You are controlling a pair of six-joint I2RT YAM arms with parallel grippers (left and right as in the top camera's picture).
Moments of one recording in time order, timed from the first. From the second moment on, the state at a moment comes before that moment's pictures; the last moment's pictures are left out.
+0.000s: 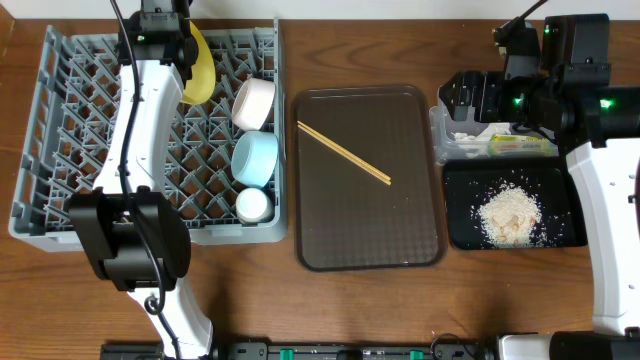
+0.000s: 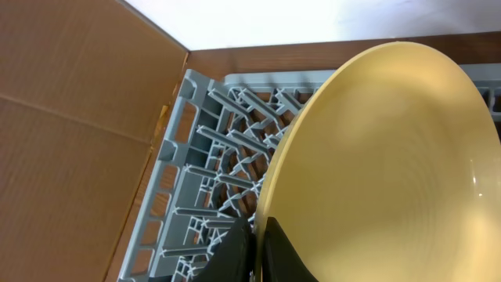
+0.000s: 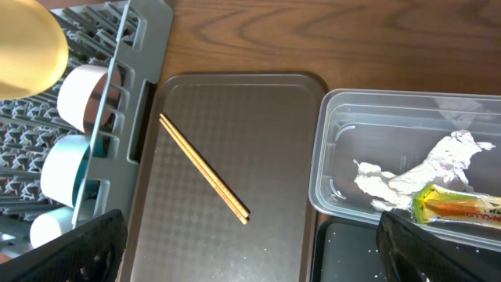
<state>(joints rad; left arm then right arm) 0.01 1.99 1.87 -0.69 -0.61 0.14 0.06 1.54 1.66 -1.01 -0.33 0.12</state>
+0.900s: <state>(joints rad) 0.00 2.00 1.87 -0.73 -0.31 0.01 0.06 1.54 1.66 -1.01 -0.33 0.12</state>
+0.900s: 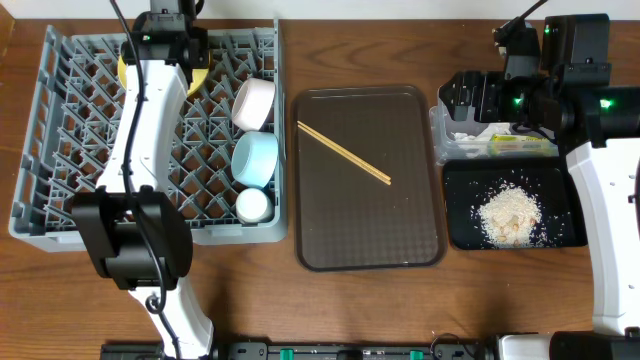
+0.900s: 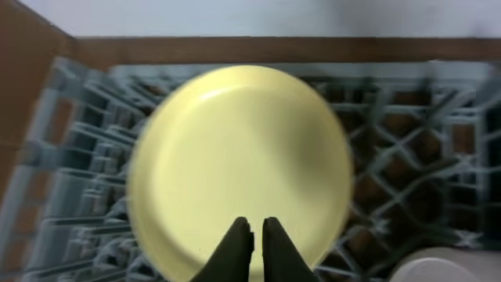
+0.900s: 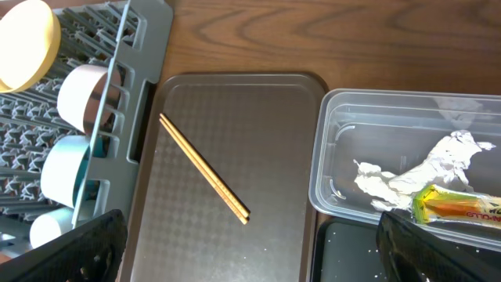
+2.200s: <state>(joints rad) -0.01 2.26 1.87 -0.73 -0.11 -0.15 0.06 1.54 1.66 -1.01 -0.33 0.12</state>
